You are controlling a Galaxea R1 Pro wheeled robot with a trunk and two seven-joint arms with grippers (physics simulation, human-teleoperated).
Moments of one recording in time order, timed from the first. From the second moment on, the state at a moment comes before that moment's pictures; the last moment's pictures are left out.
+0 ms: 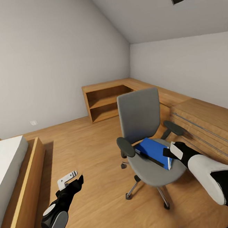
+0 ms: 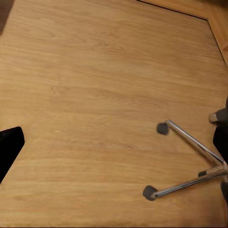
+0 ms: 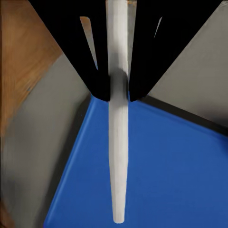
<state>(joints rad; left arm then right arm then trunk) -0.16 0.14 -0.26 -1.61 0.71 0.33 0.61 -1.08 -0.13 0.09 -0.17 -0.45 0.46 -0.24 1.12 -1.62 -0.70</state>
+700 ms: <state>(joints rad) -0.16 0.14 -0.27 -1.61 0.71 0.33 0.61 -0.91 -0.13 0.09 -0.63 -0.45 0.69 -0.25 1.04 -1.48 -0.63</state>
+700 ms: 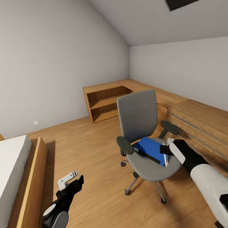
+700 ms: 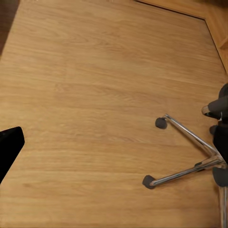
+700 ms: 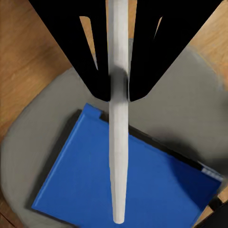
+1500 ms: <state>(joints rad) -0.16 0.14 -0.27 -1.60 0.71 0.33 0.61 -0.60 -0.13 0.00 -1.32 -0.46 0.93 -0.47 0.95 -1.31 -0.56</state>
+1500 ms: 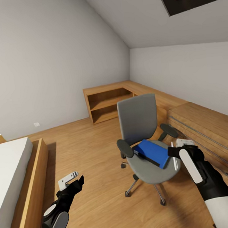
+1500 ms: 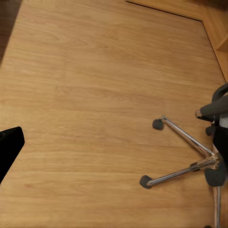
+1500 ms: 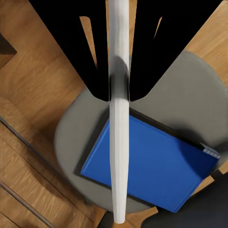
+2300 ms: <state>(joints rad) -0.16 0.14 -0.27 -1.55 0.71 0.33 0.61 -0.59 -0.13 -0.03 -1.37 -0.46 0.94 -0.47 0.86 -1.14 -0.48</state>
